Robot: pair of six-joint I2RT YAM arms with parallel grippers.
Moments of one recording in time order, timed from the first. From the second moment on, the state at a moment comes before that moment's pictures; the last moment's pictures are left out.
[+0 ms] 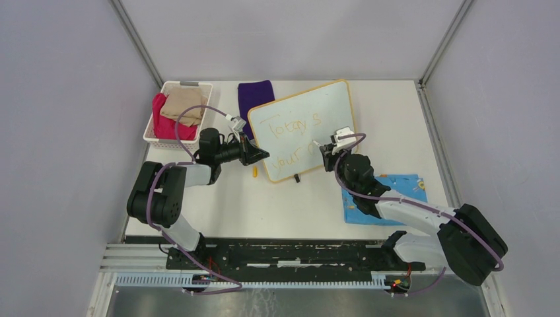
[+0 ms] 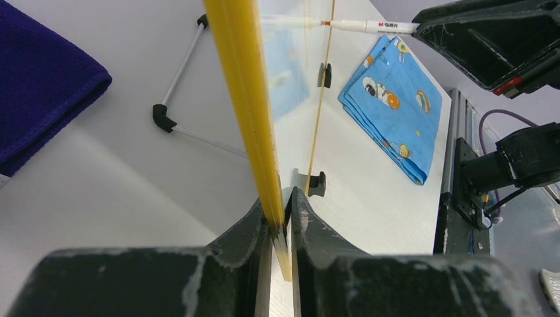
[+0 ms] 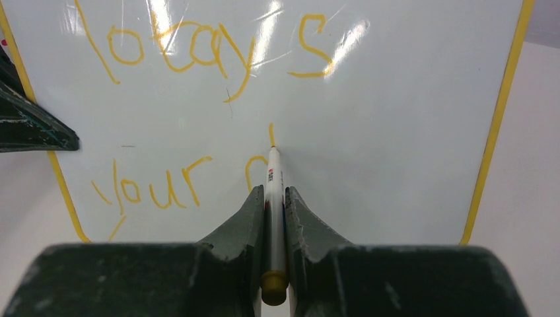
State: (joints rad) left arm -0.20 1.64 0.61 0.73 0.92 -0.31; right arm 0.70 1.20 0.47 0.61 0.32 0.06
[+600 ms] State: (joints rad) left arm -0.20 1.64 0.61 0.73 0.92 -0.31; right arm 0.70 1.14 0.34 0.60 0.31 0.10
